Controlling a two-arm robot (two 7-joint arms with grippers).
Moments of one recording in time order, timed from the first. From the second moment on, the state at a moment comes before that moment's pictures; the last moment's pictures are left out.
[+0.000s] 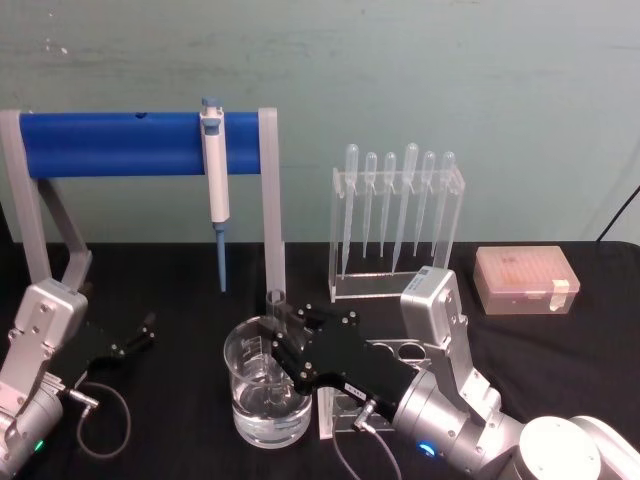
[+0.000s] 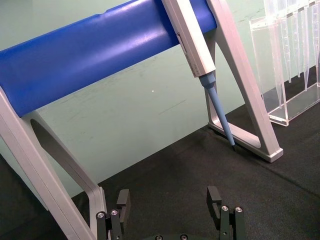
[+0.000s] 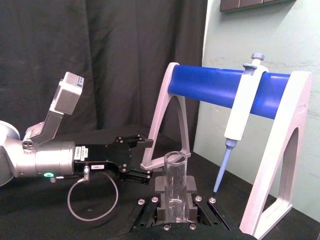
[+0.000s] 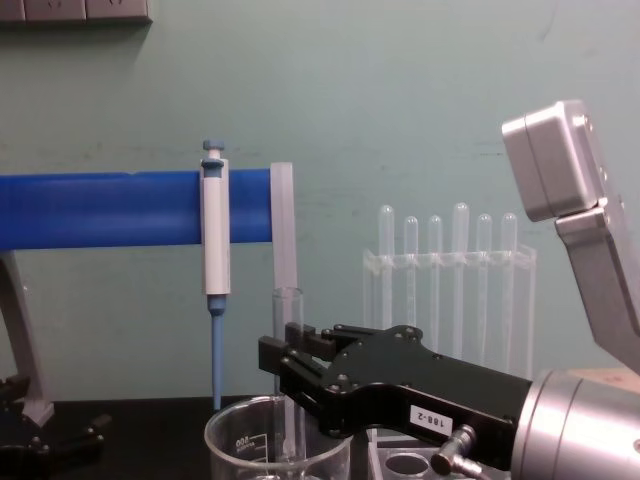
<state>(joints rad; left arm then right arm) -0.20 0.60 0.45 -1.41 -0.25 -0.12 0.03 0.26 0.29 -0.51 -1.48 0.29 -0.15 0.48</state>
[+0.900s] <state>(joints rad) -0.20 0.60 0.45 -1.41 -0.25 -0.12 0.03 0.26 0.29 -0.51 -1.48 0.29 -0.15 0.48</state>
